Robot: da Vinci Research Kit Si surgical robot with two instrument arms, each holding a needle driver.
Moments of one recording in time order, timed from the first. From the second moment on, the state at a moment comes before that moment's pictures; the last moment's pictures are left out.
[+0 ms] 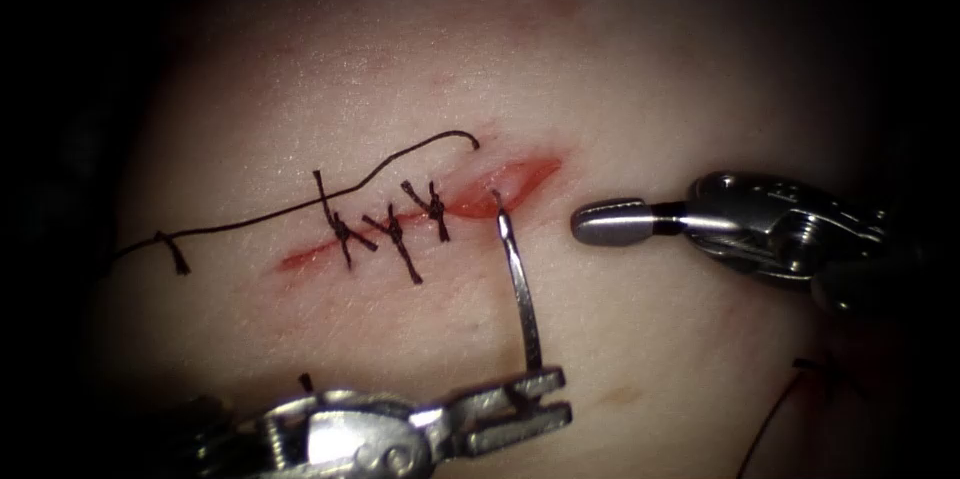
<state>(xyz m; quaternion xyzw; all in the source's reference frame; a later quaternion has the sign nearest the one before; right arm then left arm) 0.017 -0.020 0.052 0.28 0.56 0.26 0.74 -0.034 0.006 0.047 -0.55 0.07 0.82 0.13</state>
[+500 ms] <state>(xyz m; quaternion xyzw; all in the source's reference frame) 0.017 -0.021 0.051 0.34 0.50 0.28 0.74 -0.035 0.006 0.044 -0.52 0.13 0.84 0.09</state>
